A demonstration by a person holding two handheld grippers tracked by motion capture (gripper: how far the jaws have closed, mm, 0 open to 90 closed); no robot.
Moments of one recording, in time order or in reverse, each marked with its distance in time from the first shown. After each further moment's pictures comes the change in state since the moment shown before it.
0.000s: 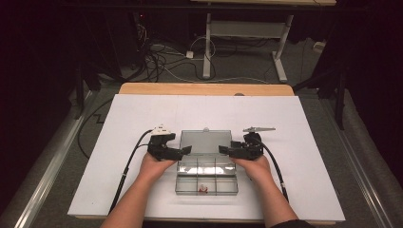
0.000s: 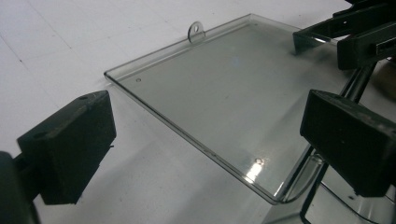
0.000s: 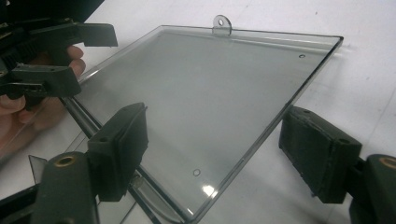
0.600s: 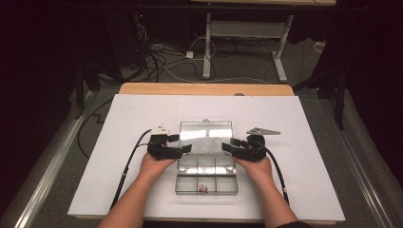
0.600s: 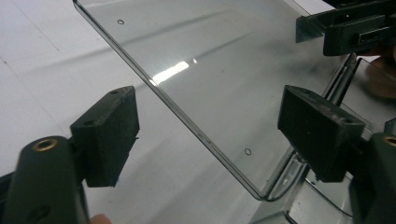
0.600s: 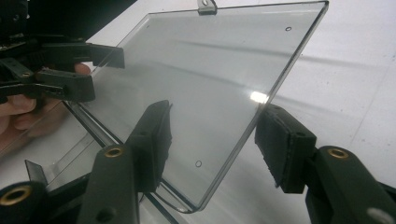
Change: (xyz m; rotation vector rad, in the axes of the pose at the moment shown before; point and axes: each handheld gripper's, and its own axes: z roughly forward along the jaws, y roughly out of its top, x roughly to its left) left arm 0.000 0.001 -0.002 -0.006 -0.045 -0.007; right arm 0.006 -0.004 -0.012 -0.124 -0.033 -0.102
